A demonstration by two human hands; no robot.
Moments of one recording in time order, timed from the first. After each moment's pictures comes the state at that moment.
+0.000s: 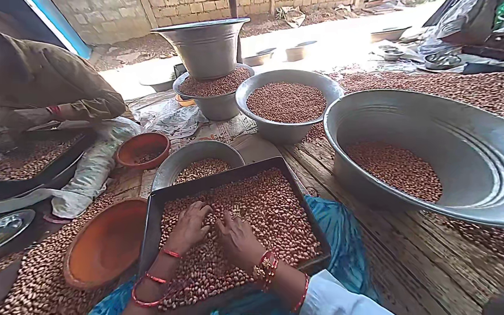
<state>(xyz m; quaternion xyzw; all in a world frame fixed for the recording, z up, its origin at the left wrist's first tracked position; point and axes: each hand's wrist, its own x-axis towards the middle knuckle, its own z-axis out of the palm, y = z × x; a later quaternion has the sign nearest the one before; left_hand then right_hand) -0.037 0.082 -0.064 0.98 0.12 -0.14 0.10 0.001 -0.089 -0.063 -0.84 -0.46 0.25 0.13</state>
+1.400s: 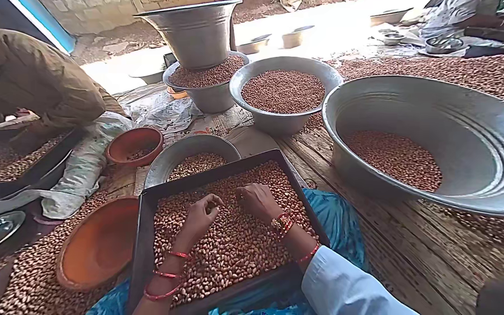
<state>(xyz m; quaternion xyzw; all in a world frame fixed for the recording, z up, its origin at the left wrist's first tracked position) -0.023 0.058 -0.071 0.90 0.16 -0.01 0.40 0.091 -0.117 -0.078 -0.87 -0.42 0.15 0.19</state>
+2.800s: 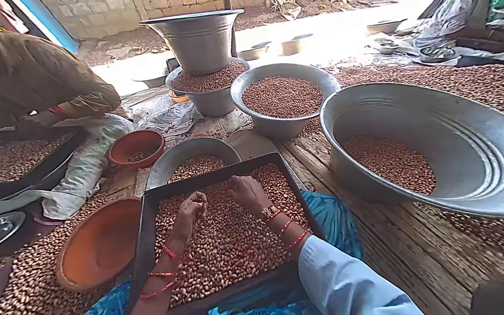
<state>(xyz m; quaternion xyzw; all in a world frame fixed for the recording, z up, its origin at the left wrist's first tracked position) -0.032 0.072 -0.078 0.72 0.17 0.12 0.66 0.099 -0.091 -0.064 -0.87 -0.35 0.17 0.30</state>
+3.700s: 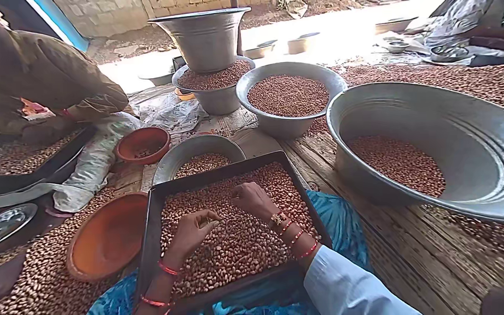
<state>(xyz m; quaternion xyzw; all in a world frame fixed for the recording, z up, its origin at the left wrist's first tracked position) -0.074 0.065 -0.065 0.92 0.14 0.04 0.36 0.082 -0.098 -0.064 -0.84 -0.40 0.21 0.30</state>
